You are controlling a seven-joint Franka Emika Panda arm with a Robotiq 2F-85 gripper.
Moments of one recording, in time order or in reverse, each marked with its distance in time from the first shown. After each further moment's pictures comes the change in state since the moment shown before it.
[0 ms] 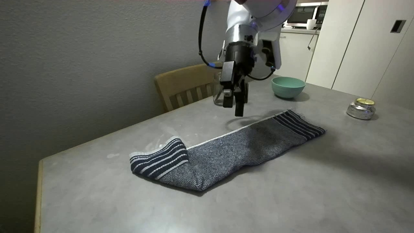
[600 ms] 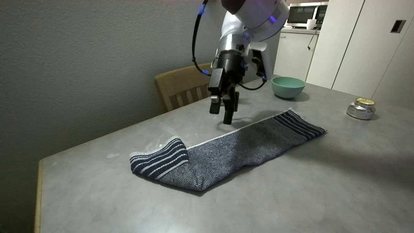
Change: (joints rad) arm 0.016 0.087 0.019 0.075 0.068 0.016 0.001
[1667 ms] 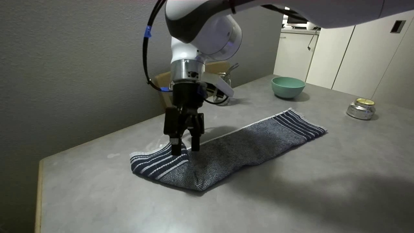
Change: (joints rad) arm 0.264 0.379 -0.004 0.616 -0.220 -0.134 0.181
